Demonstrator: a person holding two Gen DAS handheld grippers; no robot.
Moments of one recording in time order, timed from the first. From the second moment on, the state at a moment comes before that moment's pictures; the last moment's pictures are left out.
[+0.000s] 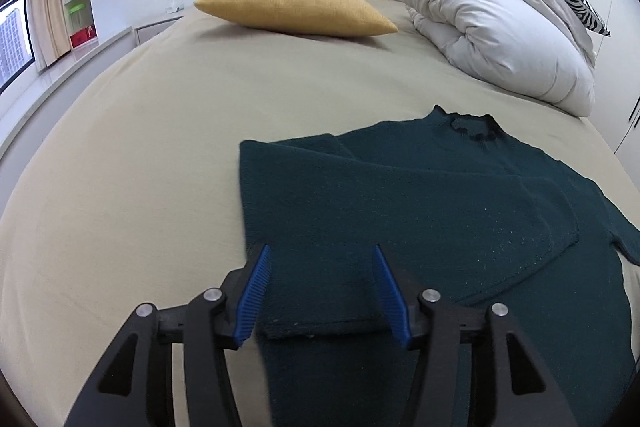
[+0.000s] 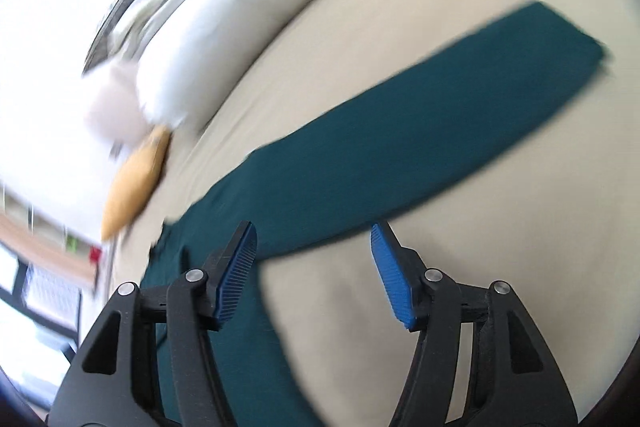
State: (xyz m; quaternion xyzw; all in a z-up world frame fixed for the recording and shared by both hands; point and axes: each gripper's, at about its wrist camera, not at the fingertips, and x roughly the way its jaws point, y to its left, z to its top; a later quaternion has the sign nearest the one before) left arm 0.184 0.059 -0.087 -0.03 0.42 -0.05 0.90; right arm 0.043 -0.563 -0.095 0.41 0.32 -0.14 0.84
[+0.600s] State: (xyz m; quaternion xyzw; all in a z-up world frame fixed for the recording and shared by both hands) left arm 0.170 0.018 -0.067 -0.08 0.42 -0.12 0.89; right arm 0.027 -0.740 -0.144 0.54 0.23 -0.25 0.77
